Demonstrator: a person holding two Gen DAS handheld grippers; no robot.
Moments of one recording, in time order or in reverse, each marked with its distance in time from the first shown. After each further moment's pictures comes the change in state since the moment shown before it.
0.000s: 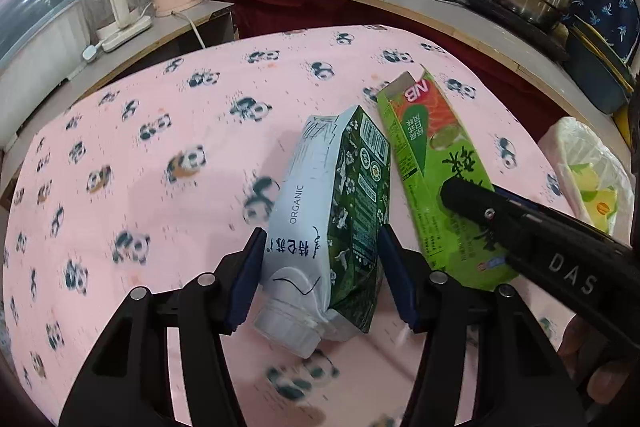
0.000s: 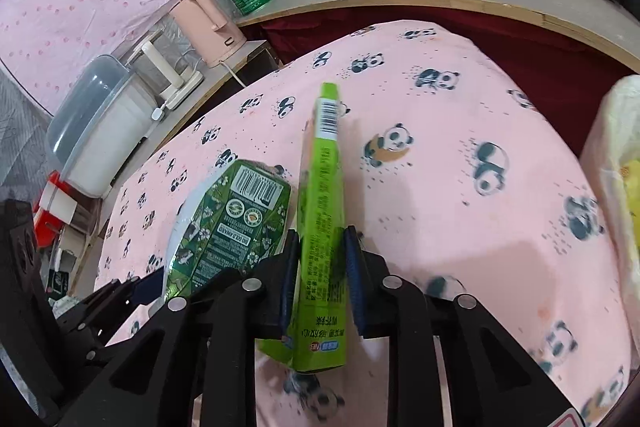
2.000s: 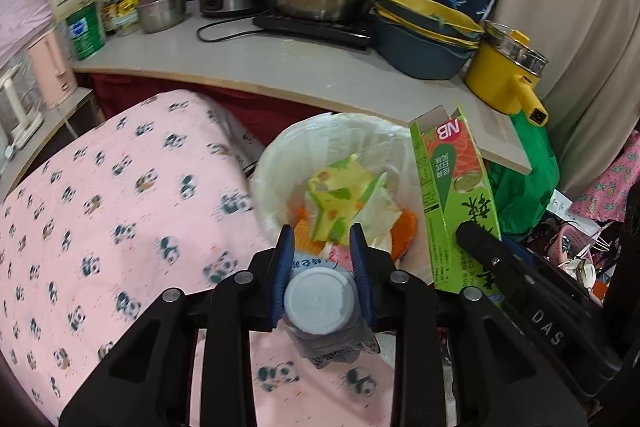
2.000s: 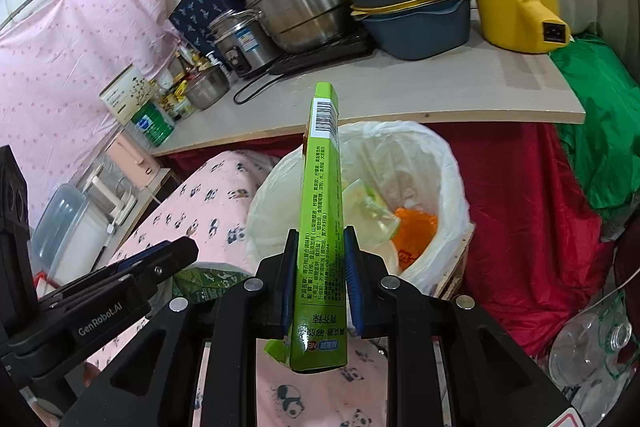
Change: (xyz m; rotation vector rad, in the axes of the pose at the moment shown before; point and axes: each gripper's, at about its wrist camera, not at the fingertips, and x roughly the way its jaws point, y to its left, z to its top) left arm -0.103 -0.268 -0.007 0.262 -0.080 -0.241; right arm -0.256 -0.191 -0.069 0.268 -0.337 -0.212
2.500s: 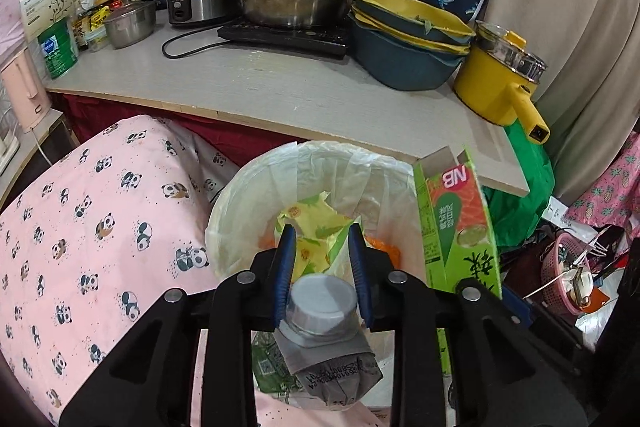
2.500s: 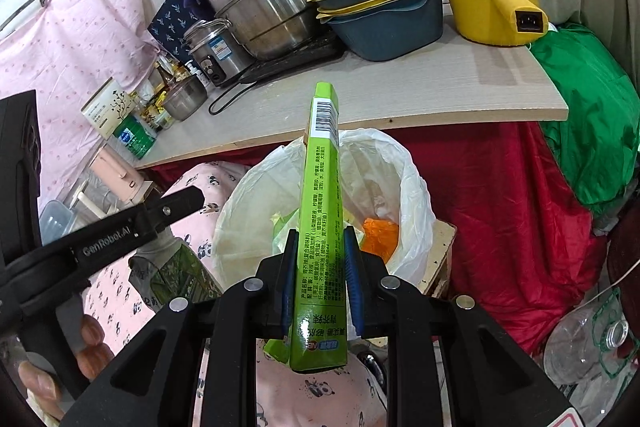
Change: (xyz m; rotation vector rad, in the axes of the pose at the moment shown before) left arm 0.040 -0.020 0.042 0.013 -0.013 -0.038; right arm 0.012 -0.031 0.012 0.040 0.000 -0.033
